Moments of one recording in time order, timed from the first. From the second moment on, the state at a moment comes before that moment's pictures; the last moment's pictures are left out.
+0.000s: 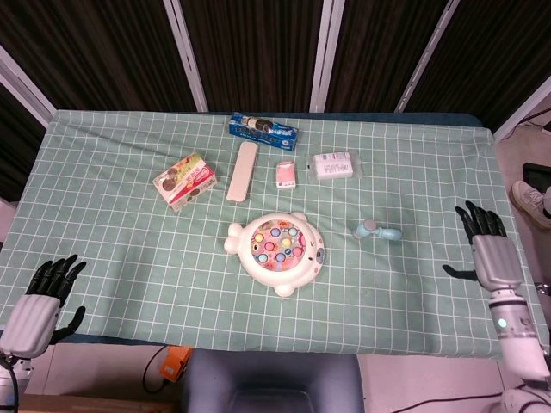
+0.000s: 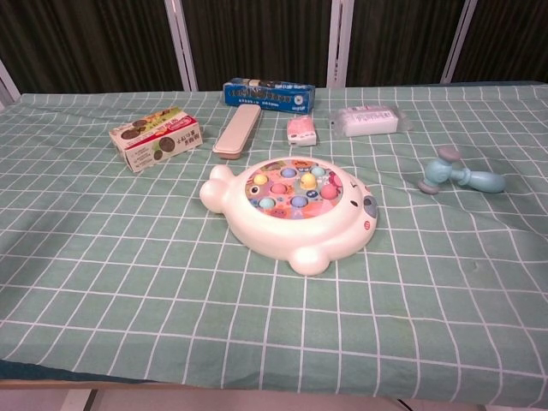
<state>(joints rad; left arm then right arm) -0.12 -1.13 0.02 -1.58 1.62 1.48 0.02 0.30 -1.21 0.23 -1.43 -1.25 1.13 -0.06</state>
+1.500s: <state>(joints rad) -0.13 -1.12 0.02 -1.60 1.59 1.45 0.05 0.62 -1.57 0.24 -1.03 -1.11 0.81 -0.02</state>
